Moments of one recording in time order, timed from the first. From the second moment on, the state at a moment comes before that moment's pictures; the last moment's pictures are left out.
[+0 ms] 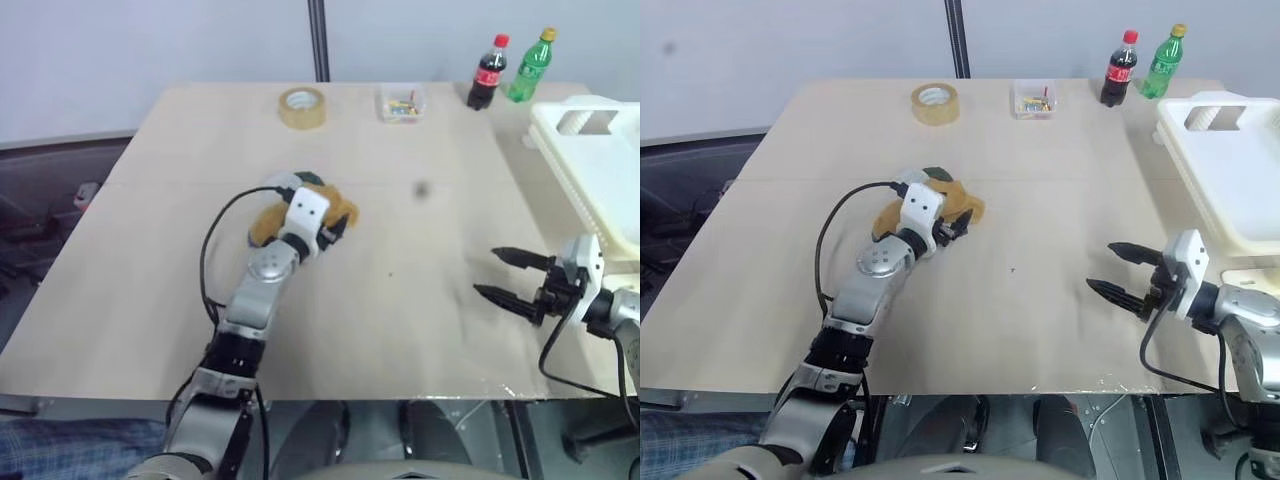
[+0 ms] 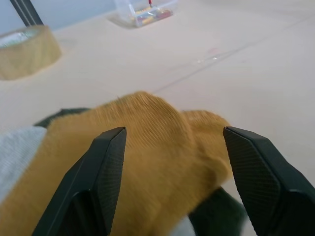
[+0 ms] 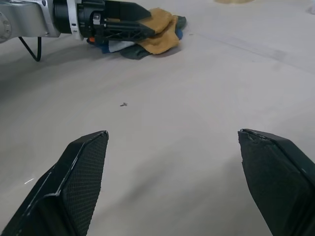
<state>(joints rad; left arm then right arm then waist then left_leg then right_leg) -0.49 0.24 -0.13 0.14 0.00 0.25 -0.32 -0.05 -0.70 -0.25 -0.08 0.53 0.26 1.12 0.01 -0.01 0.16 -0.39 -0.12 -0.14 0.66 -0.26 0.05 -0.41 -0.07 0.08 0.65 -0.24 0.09</state>
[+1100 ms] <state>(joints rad) -0.50 0.07 -0.33 -0.08 -0.10 0.58 -0.48 -0.04 -0.71 -0.27 -0.06 0.53 0.22 1.10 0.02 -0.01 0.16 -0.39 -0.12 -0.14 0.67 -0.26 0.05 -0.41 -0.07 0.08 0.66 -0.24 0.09</state>
